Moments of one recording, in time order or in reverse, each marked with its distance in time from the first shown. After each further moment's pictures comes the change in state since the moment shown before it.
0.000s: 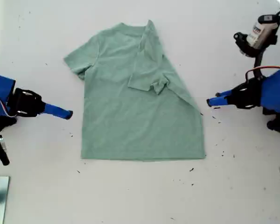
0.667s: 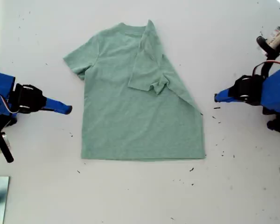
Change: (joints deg) arm 0 -3.3 -0.1 -3.1 -0.8 -4.4; arm 1 0.6 0.0 0.0 1.4 37.9
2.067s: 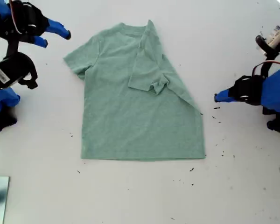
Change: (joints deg) arm 0 -46.1 -76.7 -67.5 27.2 25.4; arm 1 0.0 0.0 0.0 0.0 -1.9
